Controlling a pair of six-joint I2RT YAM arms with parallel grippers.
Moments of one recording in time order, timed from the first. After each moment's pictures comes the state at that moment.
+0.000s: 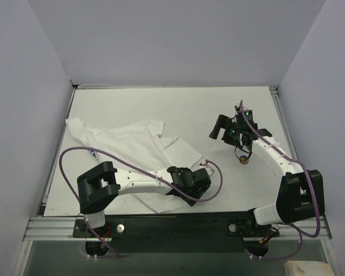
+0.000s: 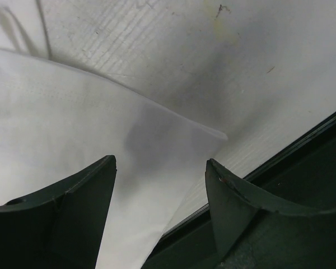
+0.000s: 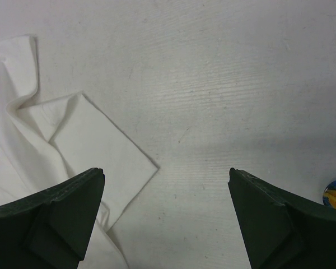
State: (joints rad) left arm -1.29 1.77 1.20 -0.58 -0.25 -0.46; right arm 0.20 1.40 0.91 -0.33 -0.11 0.47
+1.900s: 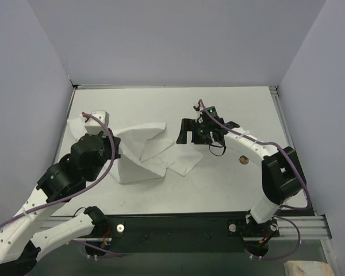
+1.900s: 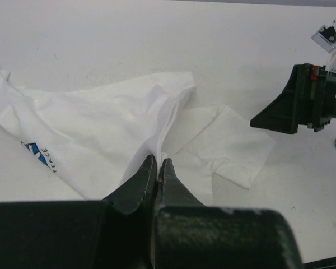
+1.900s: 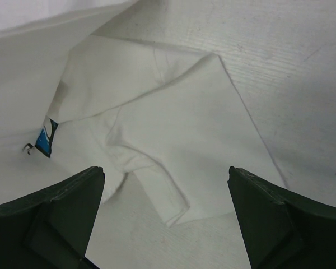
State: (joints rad) left arm -0.79 0.81 1.16 -0.75 -0.58 -0.42; right arm 0.49 1.62 1.08 -0.30 -0.23 0.43
